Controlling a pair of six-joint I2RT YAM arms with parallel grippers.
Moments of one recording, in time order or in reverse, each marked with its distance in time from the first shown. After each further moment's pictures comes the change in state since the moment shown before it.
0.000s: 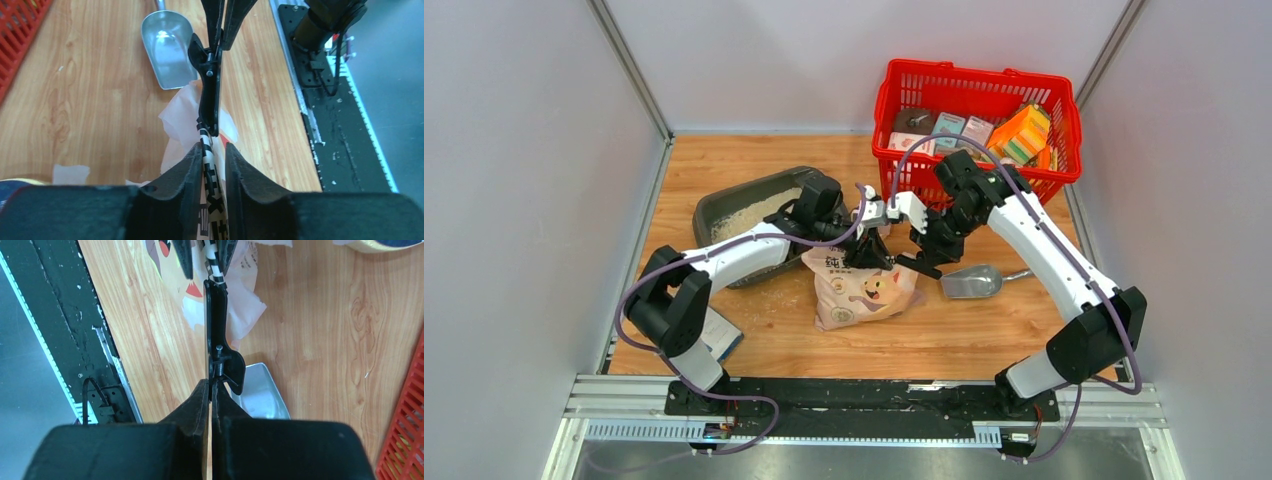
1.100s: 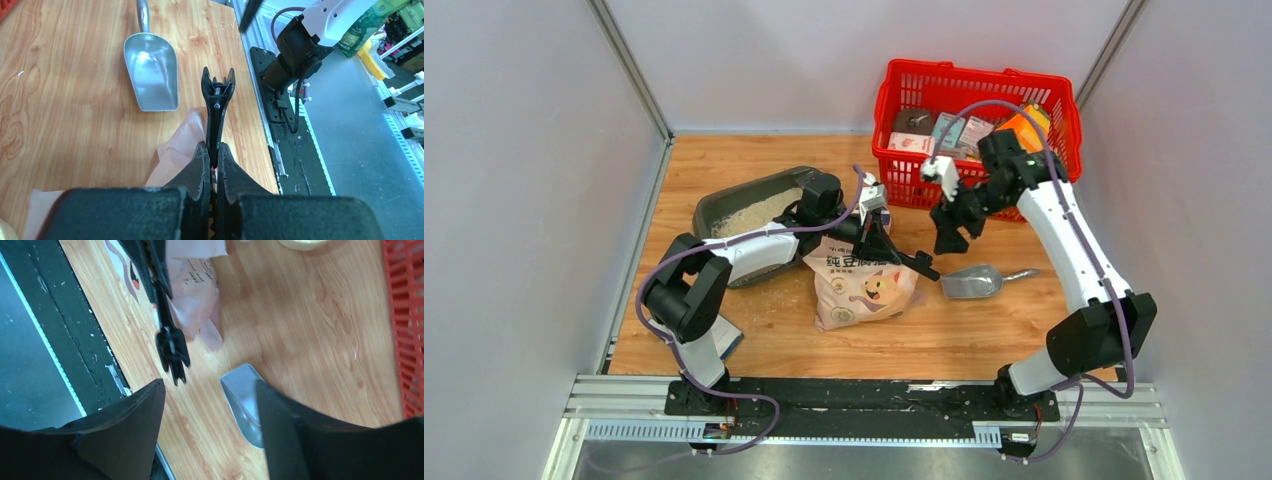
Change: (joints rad) left arm 0.019 0.112 -0.014 0.358 0.114 -0.439; right arm -0.167 0.021 0.083 0.018 -0.142 0.087
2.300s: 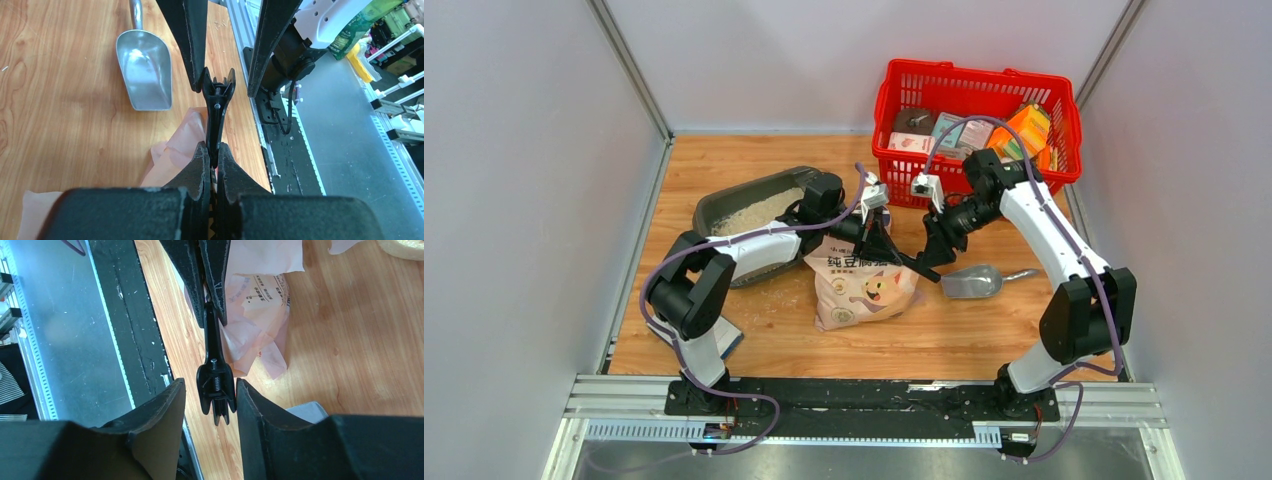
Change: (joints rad) left arm 0.000 0.024 0.015 0.007 0.021 -0.041; right arm -0.045 0.068 -0.134 0.001 -0.275 0.002
